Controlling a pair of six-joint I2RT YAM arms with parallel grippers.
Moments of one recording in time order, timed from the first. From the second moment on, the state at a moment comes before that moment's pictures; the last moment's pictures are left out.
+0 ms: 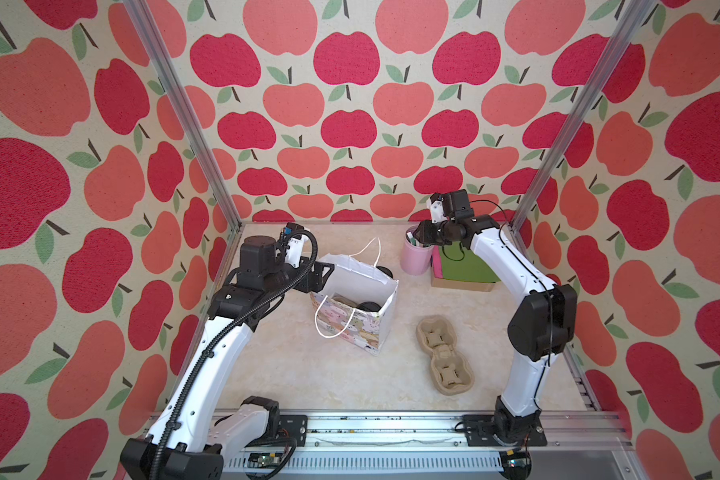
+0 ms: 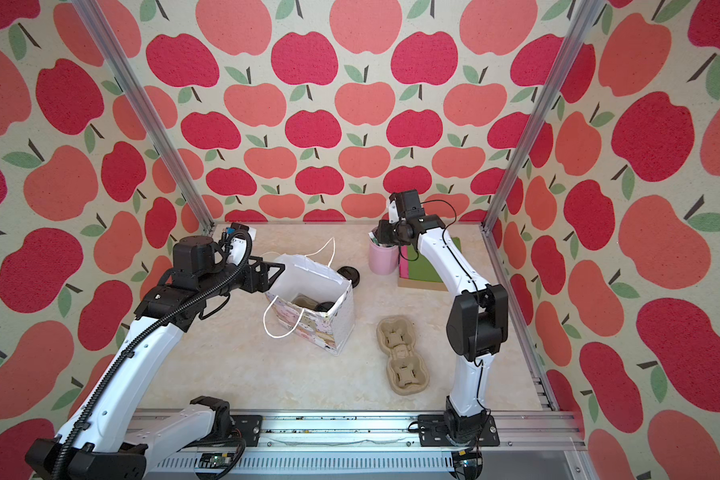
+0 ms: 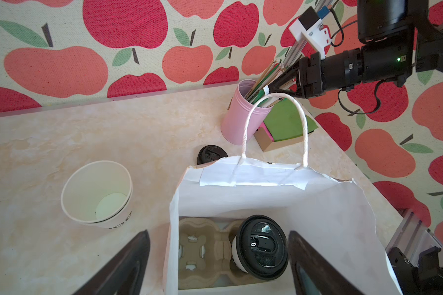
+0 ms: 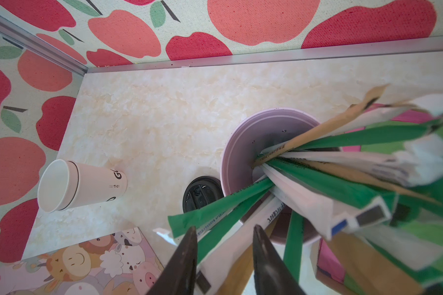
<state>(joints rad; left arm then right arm) -0.22 1.07 1.17 -0.61 0.42 -0.09 0.40 1.91 1.82 -0.71 -0.21 0.29</state>
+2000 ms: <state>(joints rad) -0.23 1.11 1.17 -0.61 0.42 -0.09 0.42 1.85 1.96 -0.90 -0.07 0.04</state>
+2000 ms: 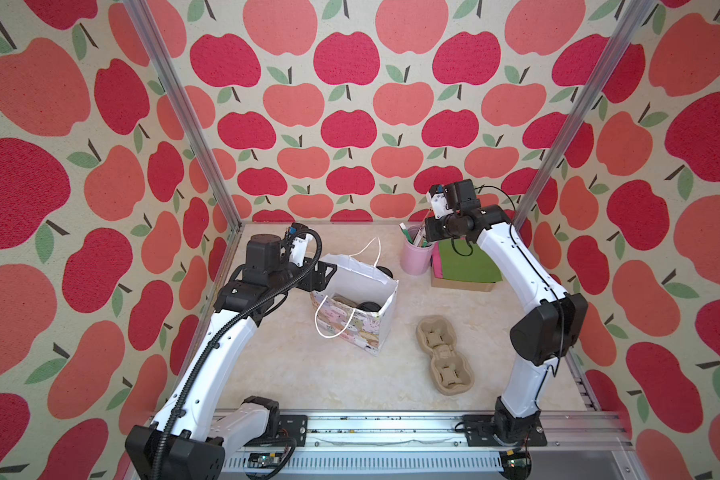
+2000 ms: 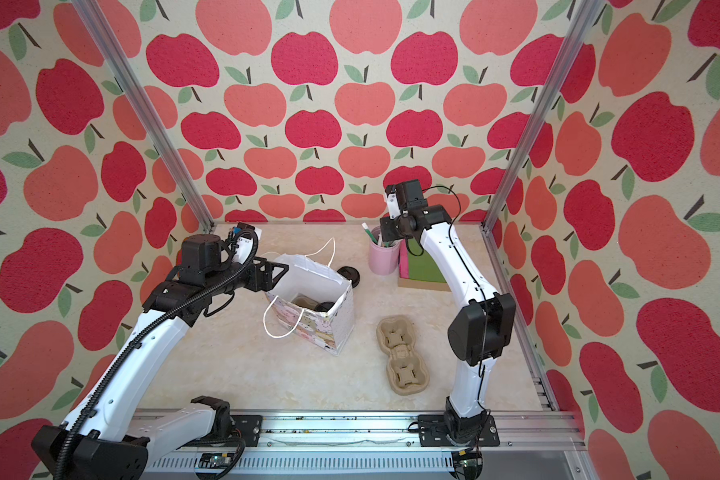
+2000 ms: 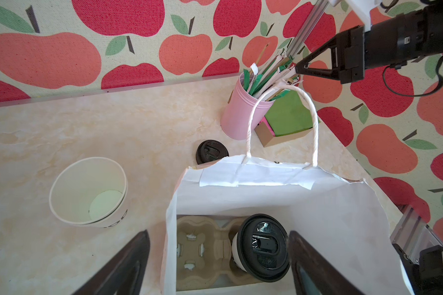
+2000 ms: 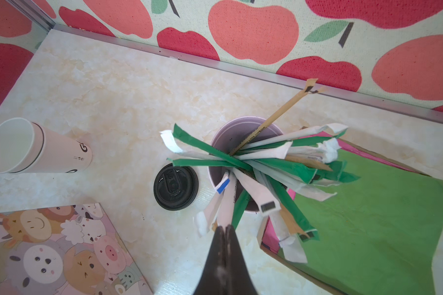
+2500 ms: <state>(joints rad) -0.24 1.11 1.17 -0.61 0.42 -0.09 0.44 1.69 1.96 -0.89 0.00 -0.01</state>
